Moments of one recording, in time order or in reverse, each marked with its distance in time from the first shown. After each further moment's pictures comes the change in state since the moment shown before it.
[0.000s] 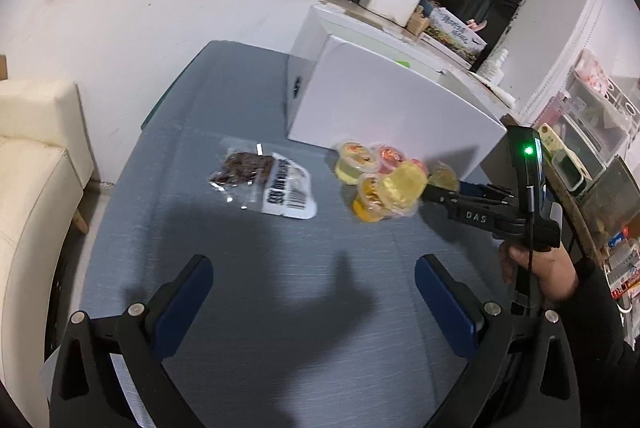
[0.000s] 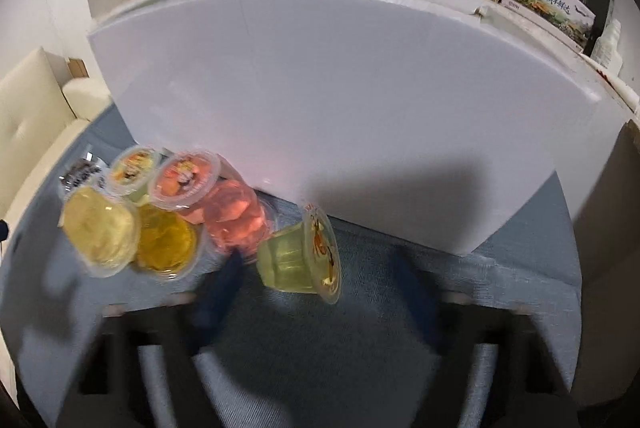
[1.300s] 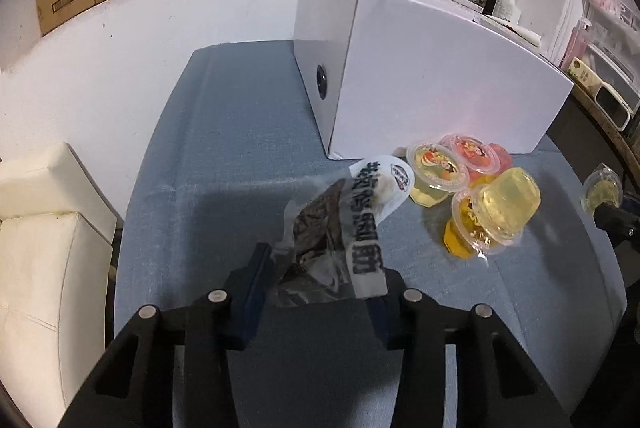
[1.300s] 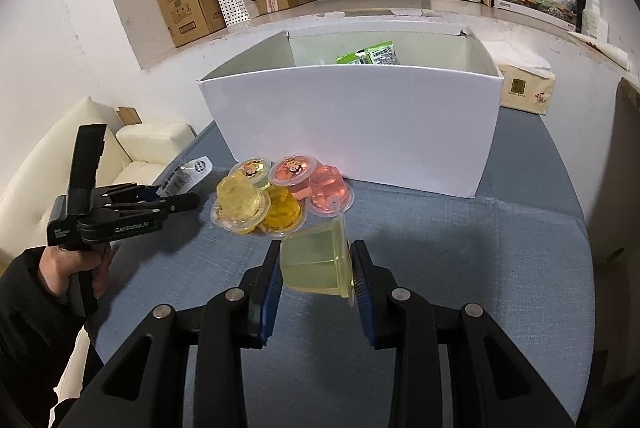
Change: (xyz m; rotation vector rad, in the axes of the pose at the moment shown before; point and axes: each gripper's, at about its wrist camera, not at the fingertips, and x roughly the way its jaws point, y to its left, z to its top) left arm 0.067 0.010 0.036 0.244 0.075 0.140; right arm -0.097 0.021 -0.046 0.082 -0.142 0.169
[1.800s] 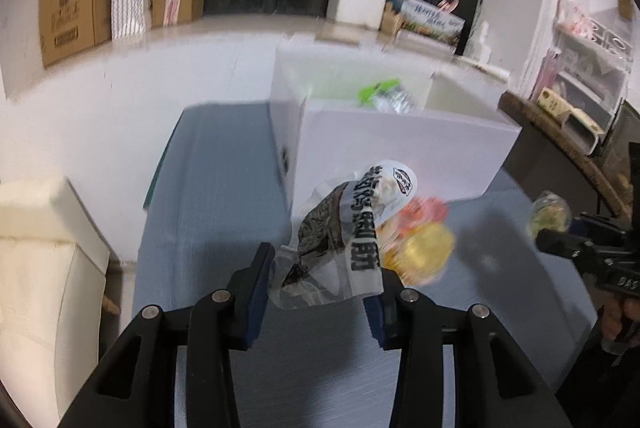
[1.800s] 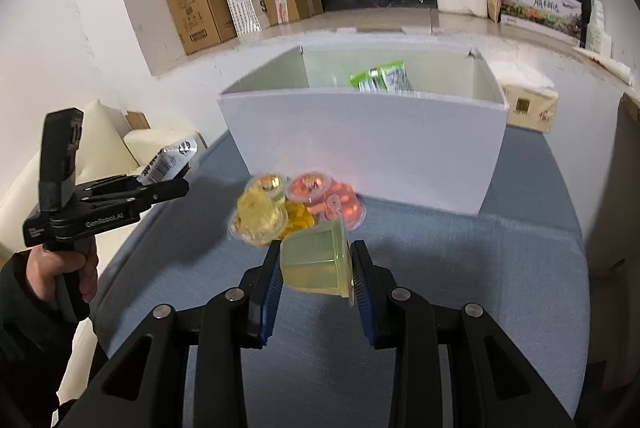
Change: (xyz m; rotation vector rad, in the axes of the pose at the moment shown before) left arm -0.055 -0.021 0.030 0.017 -0.157 -0.065; right arm -0.019 0.010 0.012 -0.023 -0.056 0.018
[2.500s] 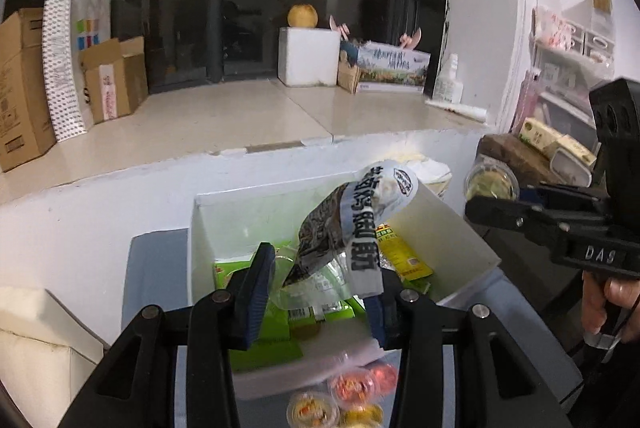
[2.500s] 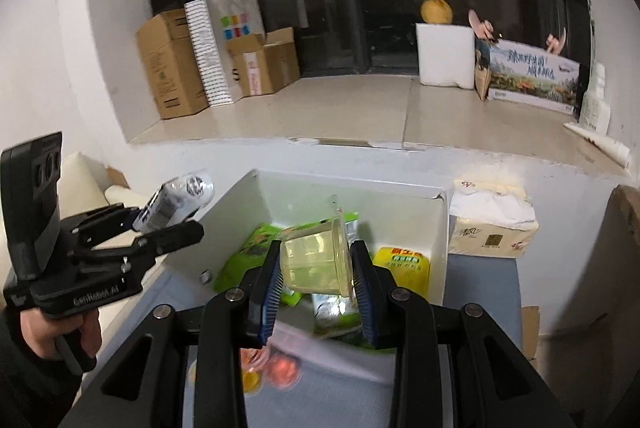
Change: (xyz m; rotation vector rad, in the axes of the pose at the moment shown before) left arm 0.054 -0.062 0.158 0.137 -0.097 -0.046; right arm 0.010 -0.066 0.152 0.029 -0.122 -0.040
